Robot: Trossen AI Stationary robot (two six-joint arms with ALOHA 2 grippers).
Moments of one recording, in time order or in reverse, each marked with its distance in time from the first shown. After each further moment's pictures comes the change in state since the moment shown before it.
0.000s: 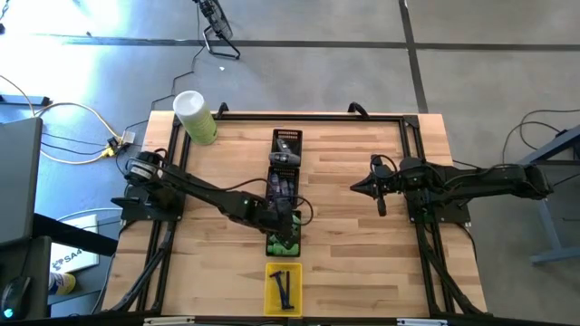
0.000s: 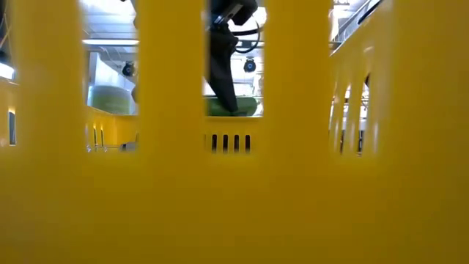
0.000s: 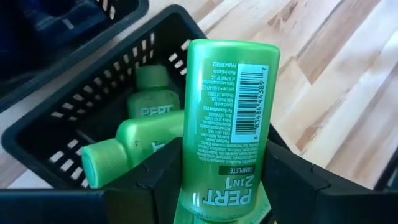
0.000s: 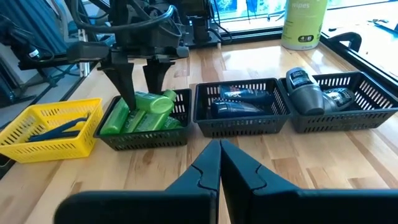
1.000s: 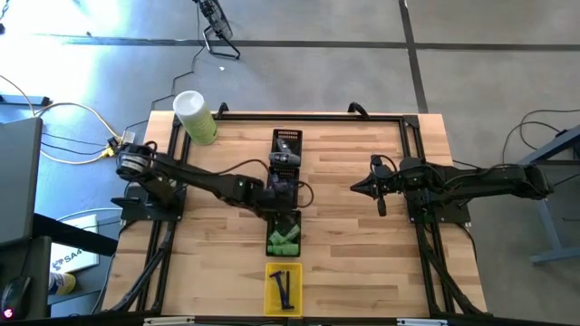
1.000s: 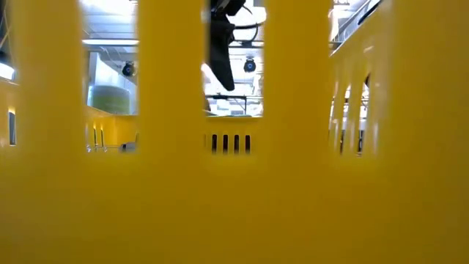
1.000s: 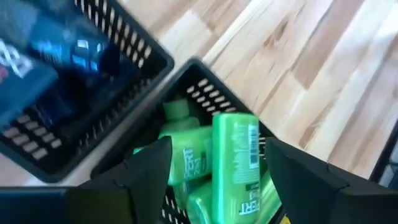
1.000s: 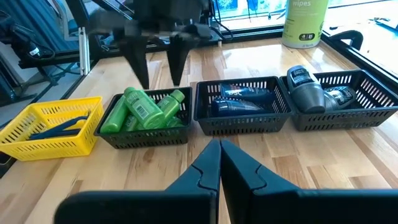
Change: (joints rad) left arm 0.104 -0.086 0.000 -0.074 0.077 0.198; right arm 0.000 0.000 0.000 -0.007 -0.002 0.000
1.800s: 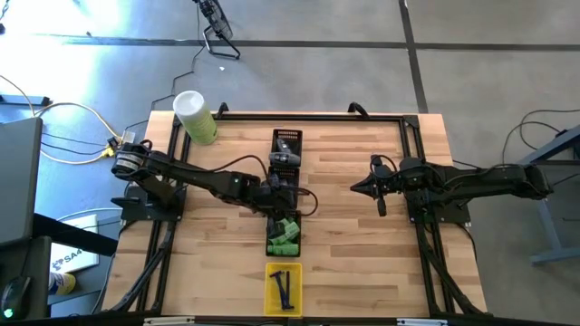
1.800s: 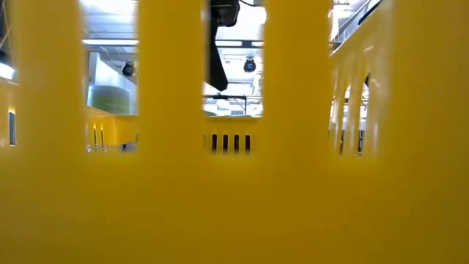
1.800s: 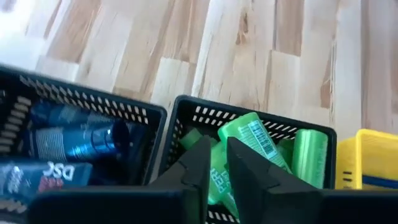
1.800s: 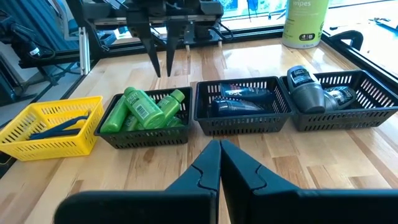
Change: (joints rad) left arm 0.008 -0.048 0.000 0.022 -0.033 0.571; right arm 0.000 0.000 0.000 0.000 -0.001 -0.001
